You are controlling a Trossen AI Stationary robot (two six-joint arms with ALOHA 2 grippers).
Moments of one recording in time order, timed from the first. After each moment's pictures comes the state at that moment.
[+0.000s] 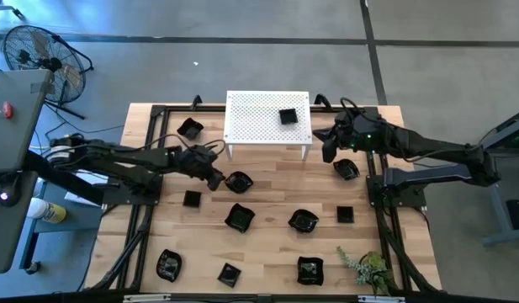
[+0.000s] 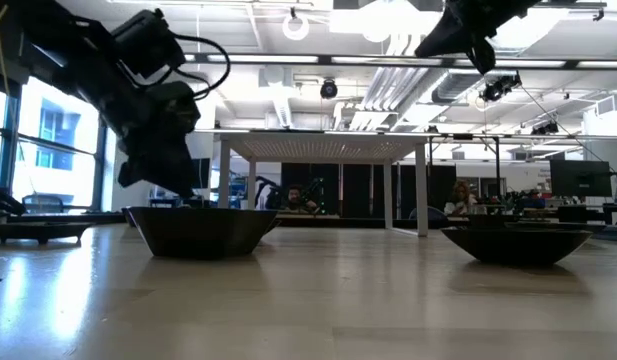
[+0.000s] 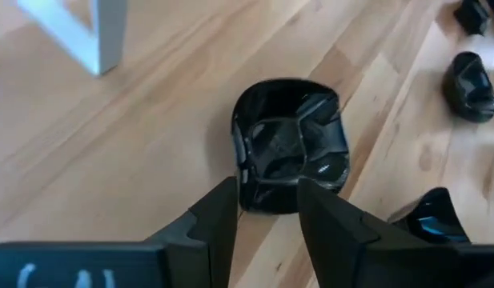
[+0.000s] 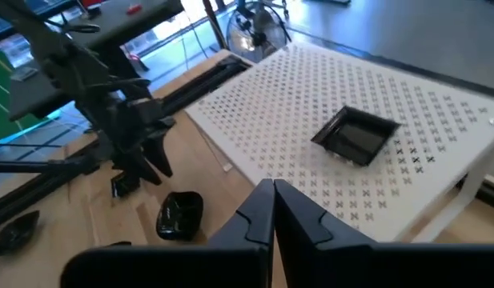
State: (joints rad) left arm 0.16 1.16 0.44 -0.03 0.05 -0.65; right arm -0.24 0.89 0.85 -0.35 0.19 0.43
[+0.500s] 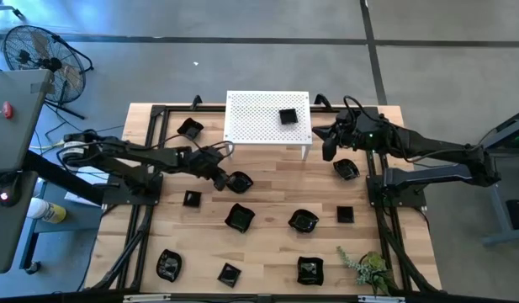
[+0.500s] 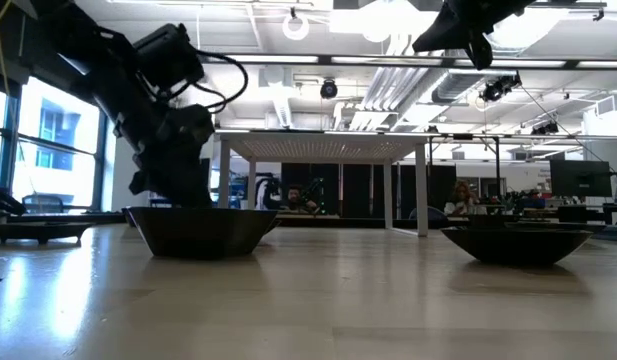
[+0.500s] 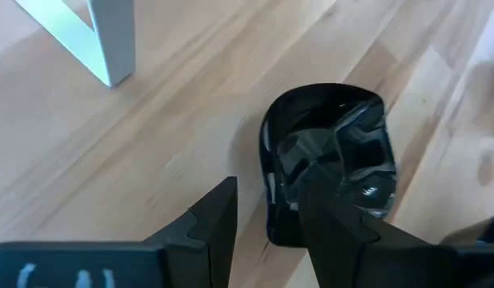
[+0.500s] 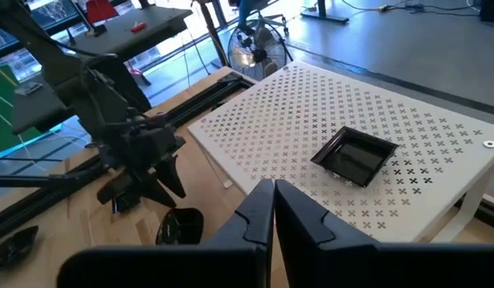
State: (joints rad) left arm 0.16 1.32 0.50 -0.01 -0.01 -0.63; right arm -0.24 0.88 0.85 -0.31 0.21 0.42
